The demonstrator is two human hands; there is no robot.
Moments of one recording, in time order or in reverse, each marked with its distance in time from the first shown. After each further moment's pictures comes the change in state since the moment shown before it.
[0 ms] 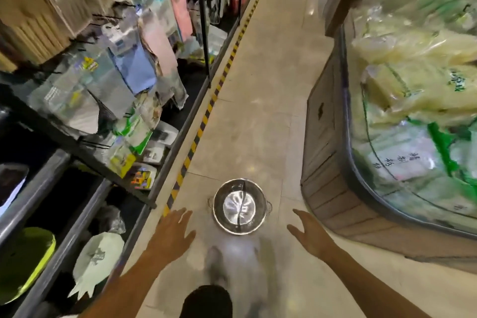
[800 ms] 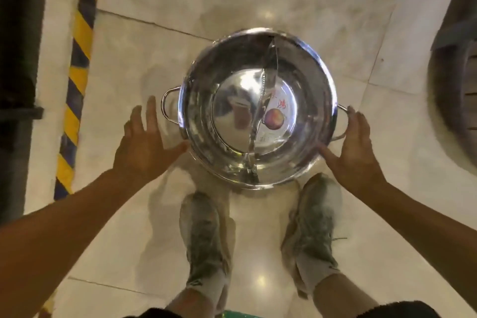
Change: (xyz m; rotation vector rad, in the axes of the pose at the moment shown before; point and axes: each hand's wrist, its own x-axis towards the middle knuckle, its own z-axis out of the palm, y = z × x) left_hand 0.504 -0.092 0.465 -0.177 -0.079 -0.271; right_hand 0.510 0.281 0.374 0.068 0.025 0.200
